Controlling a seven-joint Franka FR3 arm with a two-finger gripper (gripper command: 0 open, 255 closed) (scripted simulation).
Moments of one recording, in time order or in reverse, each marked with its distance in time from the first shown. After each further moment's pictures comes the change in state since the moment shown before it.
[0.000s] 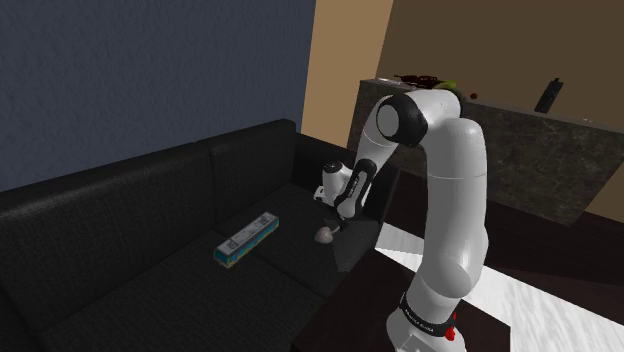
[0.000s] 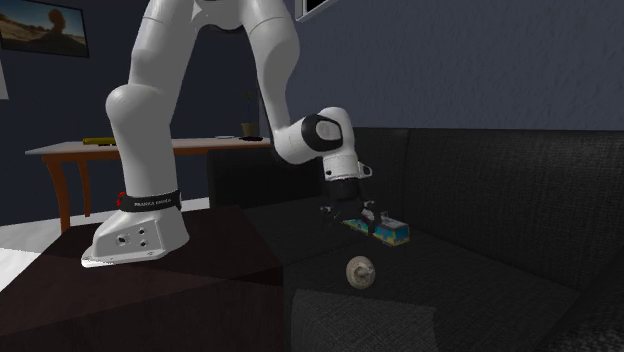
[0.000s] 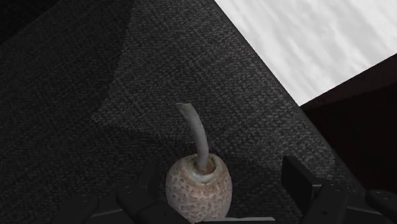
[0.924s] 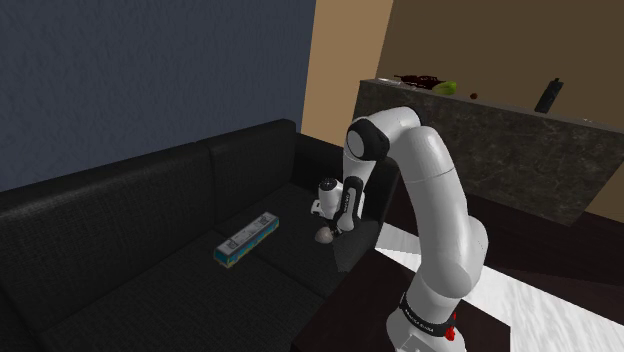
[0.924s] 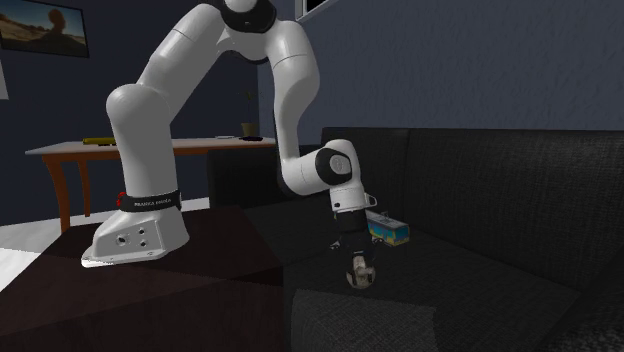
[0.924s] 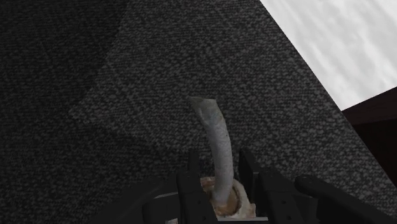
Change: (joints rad) arm 0.009 0.288 -0.031 0.144 -0.062 0.155 0.050
